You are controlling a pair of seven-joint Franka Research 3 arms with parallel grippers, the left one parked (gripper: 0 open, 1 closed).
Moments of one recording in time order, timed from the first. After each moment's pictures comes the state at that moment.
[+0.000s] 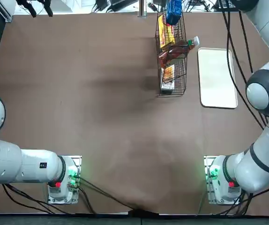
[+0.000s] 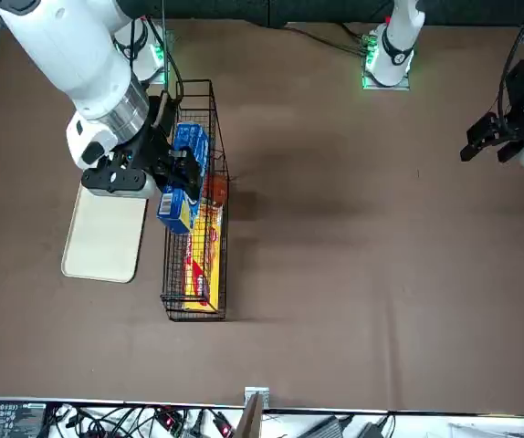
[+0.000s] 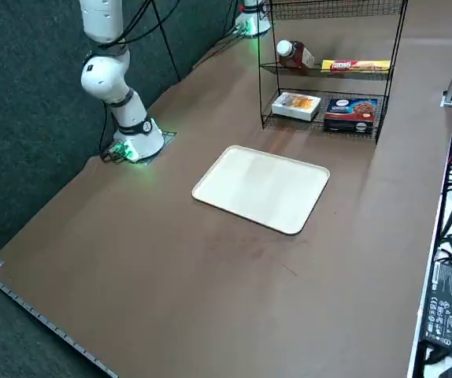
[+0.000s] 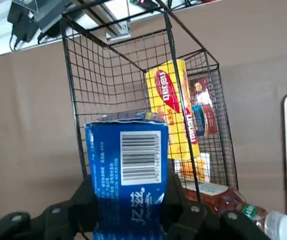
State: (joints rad) arm 0.47 0.40 -0.02 -1.07 0.15 1.71 0.60
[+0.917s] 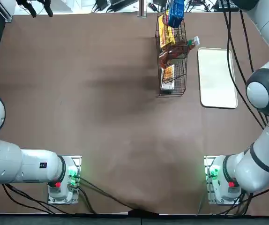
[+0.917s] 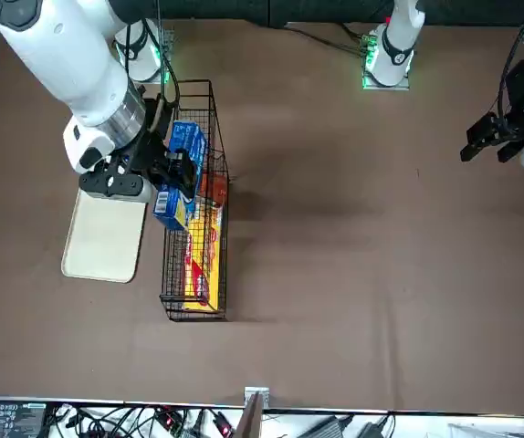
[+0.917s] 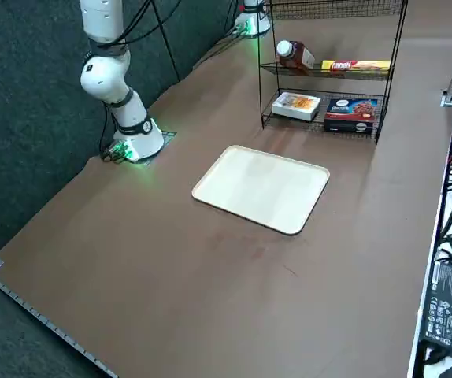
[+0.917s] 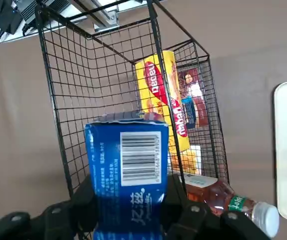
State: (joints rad) arm 0.46 0.41 -0.02 -1.07 0.15 1.66 0.60
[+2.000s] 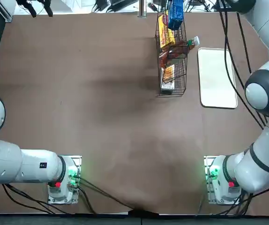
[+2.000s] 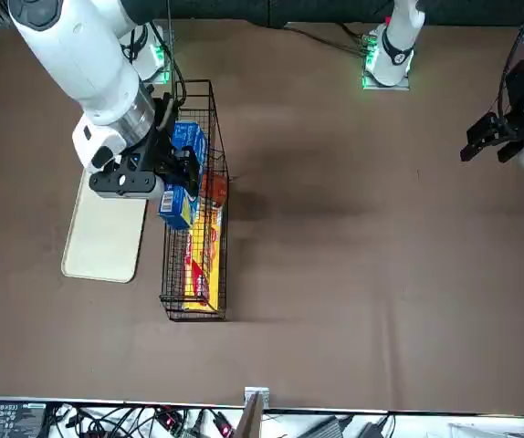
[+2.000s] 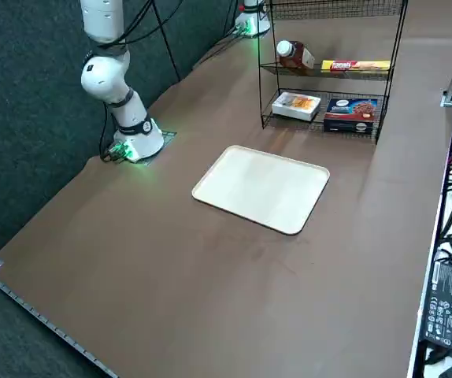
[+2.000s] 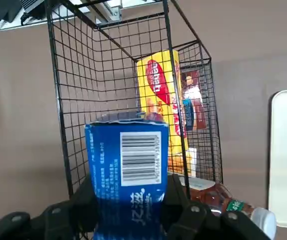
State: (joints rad) arm 0.47 0.41 0.00 -1.07 0.12 1.65 0.56
